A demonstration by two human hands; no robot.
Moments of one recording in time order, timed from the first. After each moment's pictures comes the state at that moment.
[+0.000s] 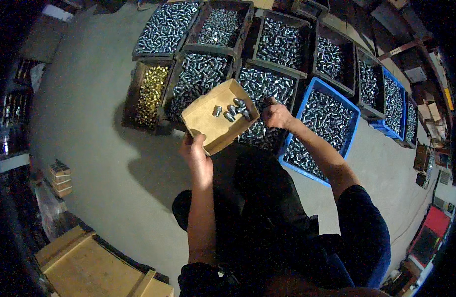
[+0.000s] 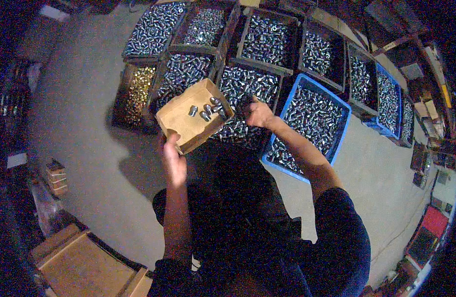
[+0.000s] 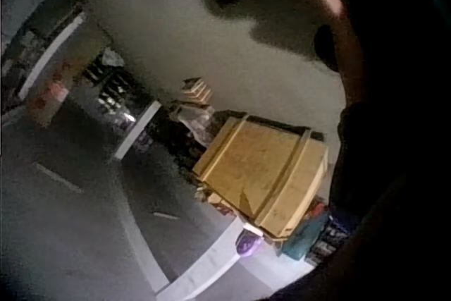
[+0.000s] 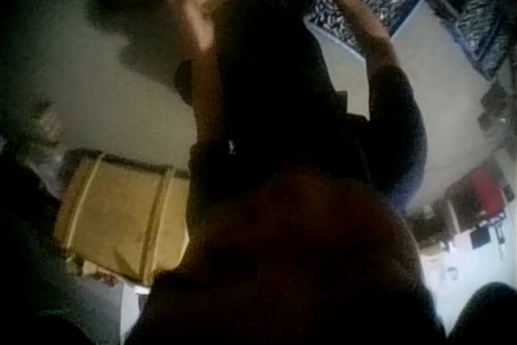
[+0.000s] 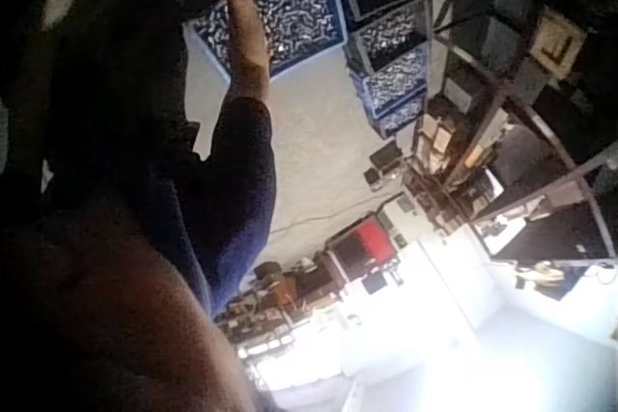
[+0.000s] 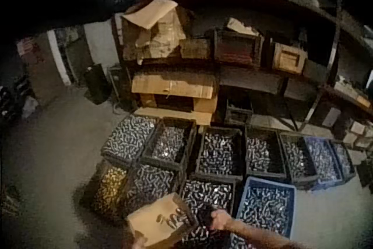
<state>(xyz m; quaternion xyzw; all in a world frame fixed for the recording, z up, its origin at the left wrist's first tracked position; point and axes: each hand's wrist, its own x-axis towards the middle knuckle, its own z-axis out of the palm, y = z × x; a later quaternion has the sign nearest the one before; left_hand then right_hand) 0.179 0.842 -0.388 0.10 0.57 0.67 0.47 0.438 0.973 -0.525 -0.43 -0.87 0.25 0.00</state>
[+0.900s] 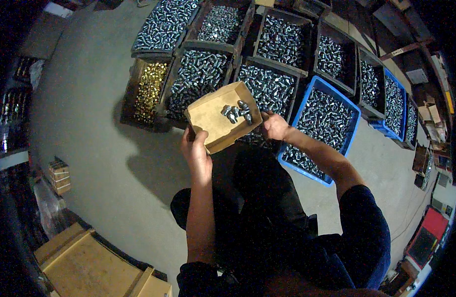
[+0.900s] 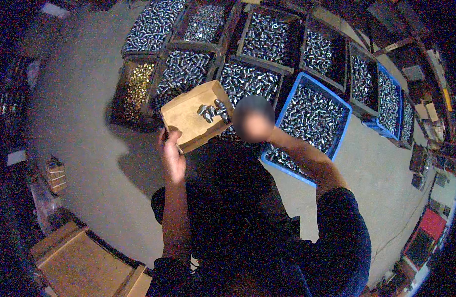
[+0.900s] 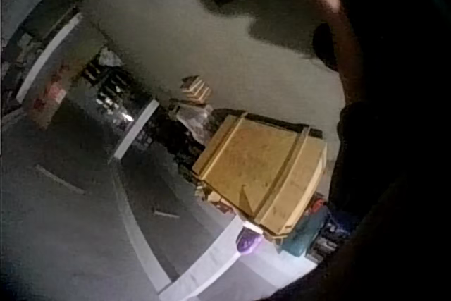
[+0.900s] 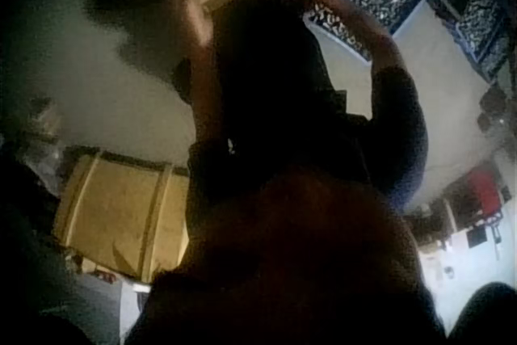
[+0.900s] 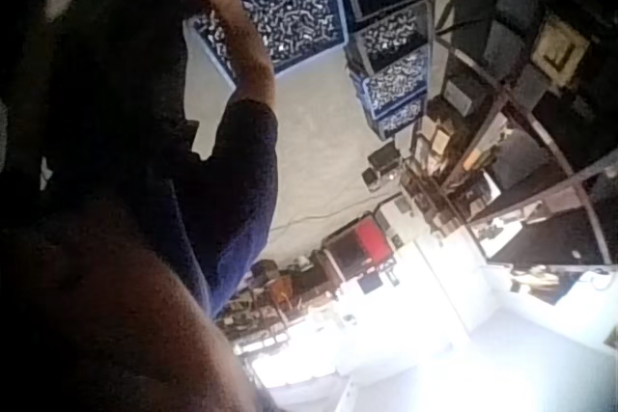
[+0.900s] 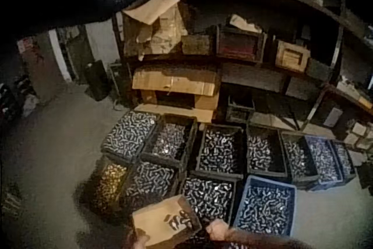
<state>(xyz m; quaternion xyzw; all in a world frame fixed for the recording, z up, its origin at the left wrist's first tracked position) 0.191 0.850 -0.367 0.16 0.58 0.64 0.48 0.477 0.949 -0.655 -0.29 -0.94 0.16 0.03</state>
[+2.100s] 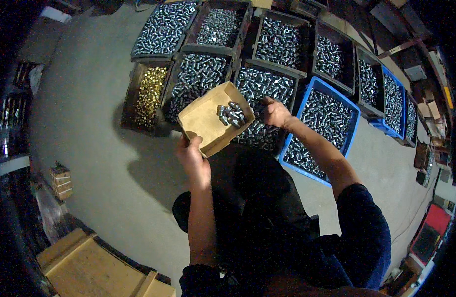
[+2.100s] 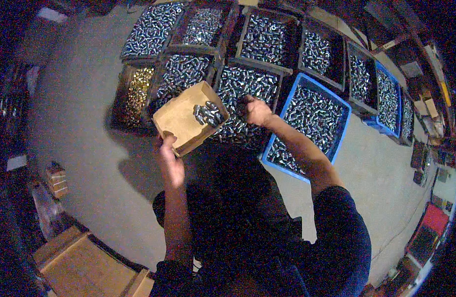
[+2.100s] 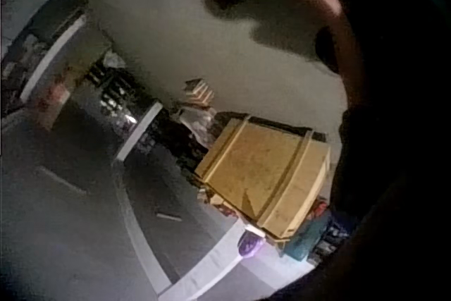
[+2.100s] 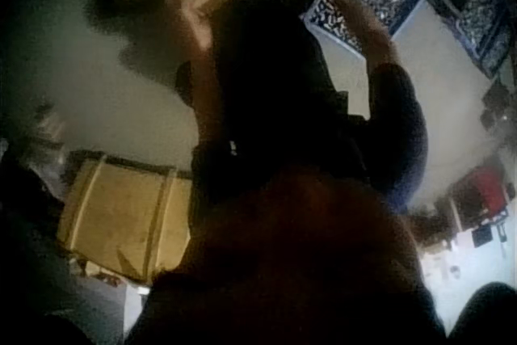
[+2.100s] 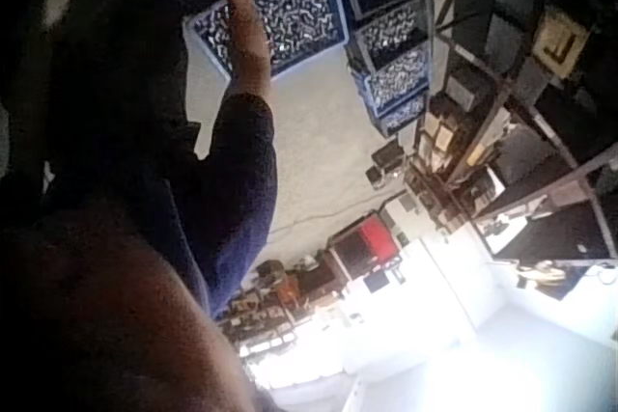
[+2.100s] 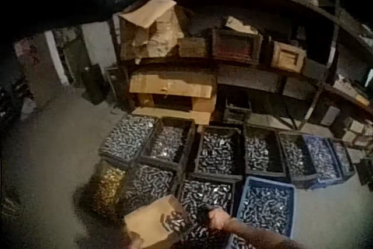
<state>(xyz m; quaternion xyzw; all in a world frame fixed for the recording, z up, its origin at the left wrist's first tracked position) 0.178 0.842 -0.363 0.10 0.60 0.66 0.44 0.435 0.982 -0.523 -0.39 -0.90 0.19 0.05</state>
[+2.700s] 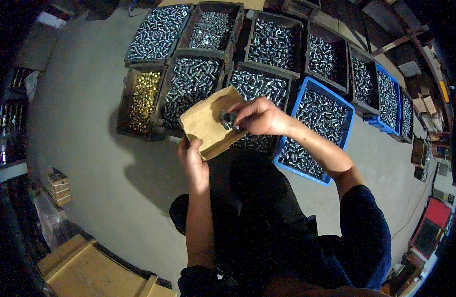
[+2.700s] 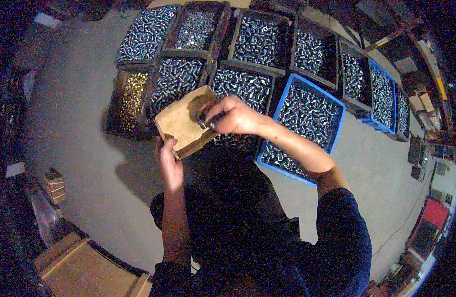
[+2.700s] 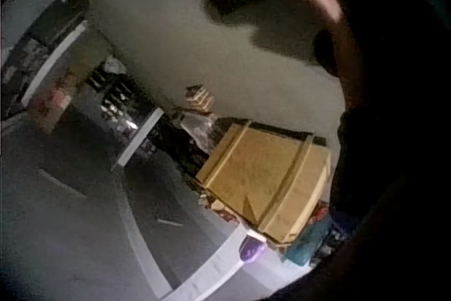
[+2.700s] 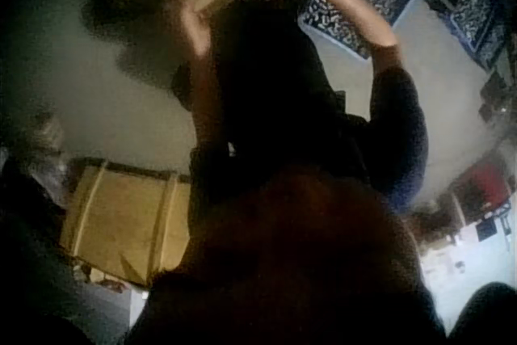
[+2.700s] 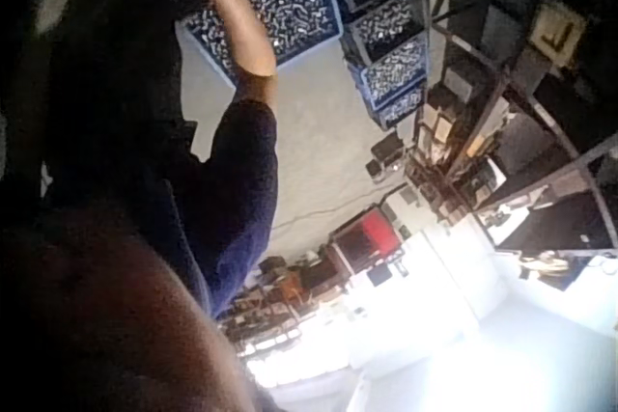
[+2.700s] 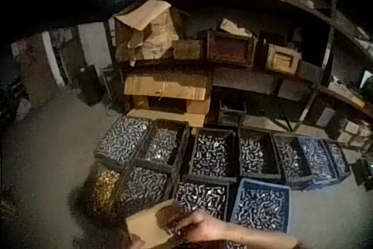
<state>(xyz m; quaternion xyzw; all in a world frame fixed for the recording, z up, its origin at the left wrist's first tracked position) 0.193 0.850 -0.368 0.09 0.58 0.66 0.48 0.391 0.963 -0.347 -0.24 -0.76 0.55 0.24</state>
